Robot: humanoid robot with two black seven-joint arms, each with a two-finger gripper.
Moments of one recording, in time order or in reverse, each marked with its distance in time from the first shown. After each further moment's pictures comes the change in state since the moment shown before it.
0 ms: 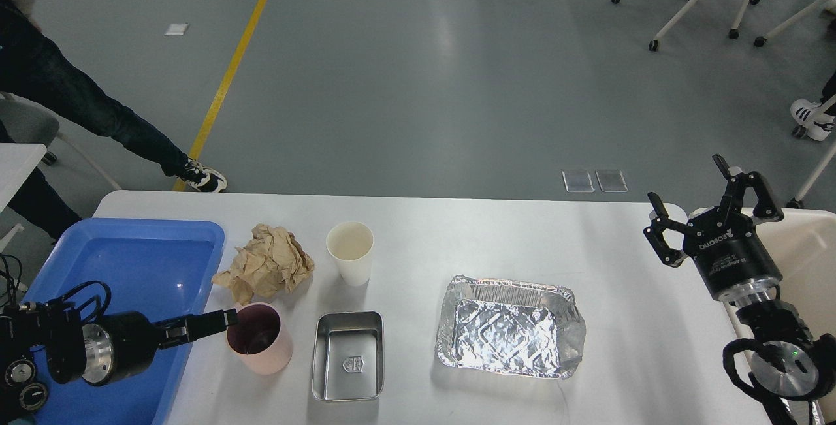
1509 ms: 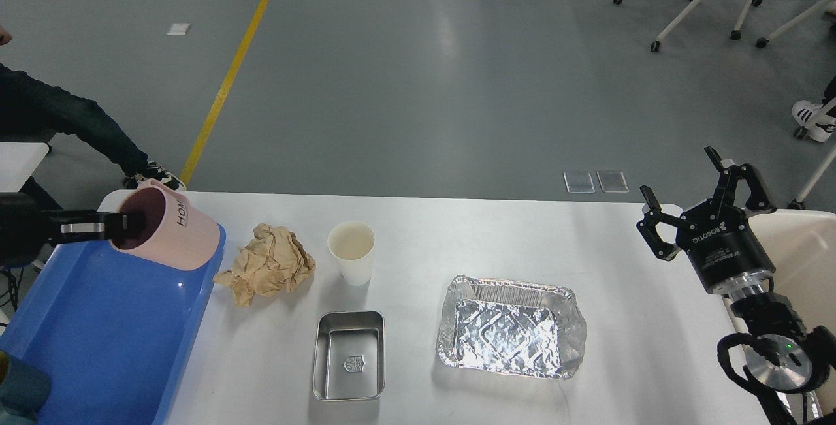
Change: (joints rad) left arm -0.524 0.381 0.078 -0.132 0.036 -0.354 -0.060; right arm 0.021 -0.003 -0.021 0.007 0.000 -0.001 0.002
